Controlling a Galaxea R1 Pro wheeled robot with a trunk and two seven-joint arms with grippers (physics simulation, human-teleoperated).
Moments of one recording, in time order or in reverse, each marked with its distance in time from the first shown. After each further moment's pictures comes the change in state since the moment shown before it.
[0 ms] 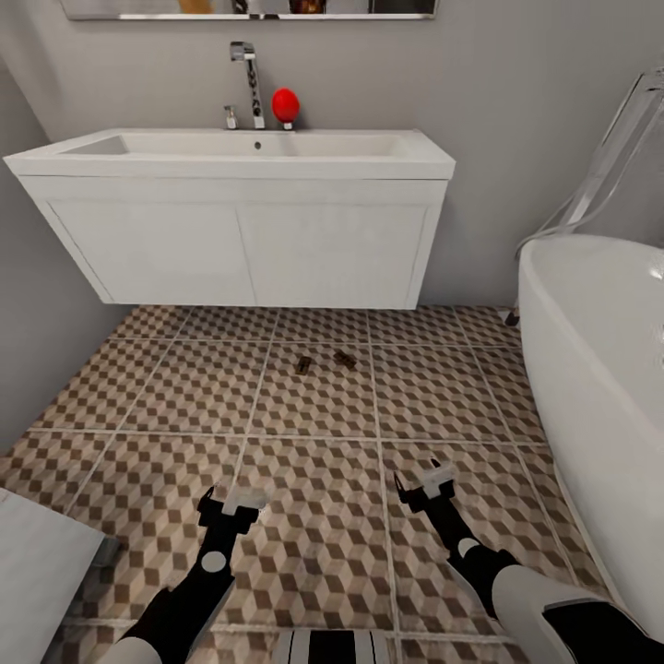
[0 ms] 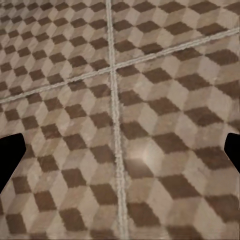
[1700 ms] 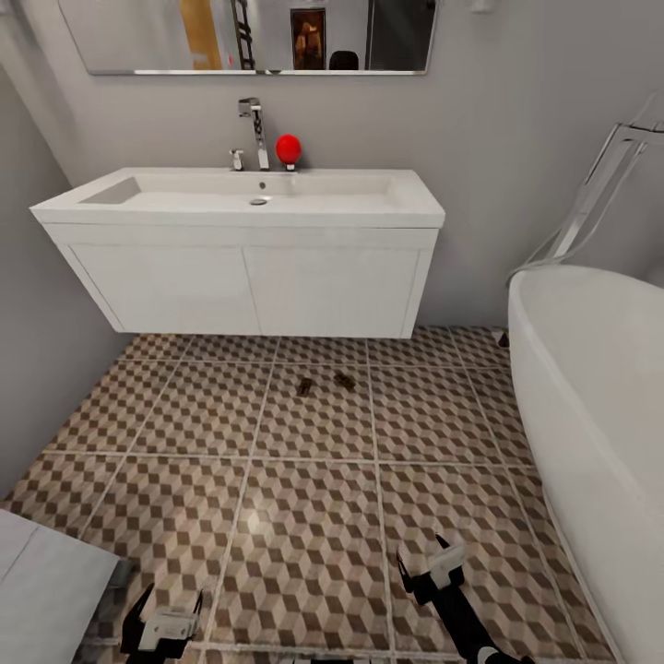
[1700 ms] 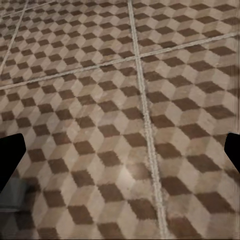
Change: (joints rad) left arm 0.064 0.110 0.006 0.693 0.119 -0.918 -0.123; right arm 0.247 0.004 0.002 0.003 0.000 -0.129 0.000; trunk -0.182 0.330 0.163
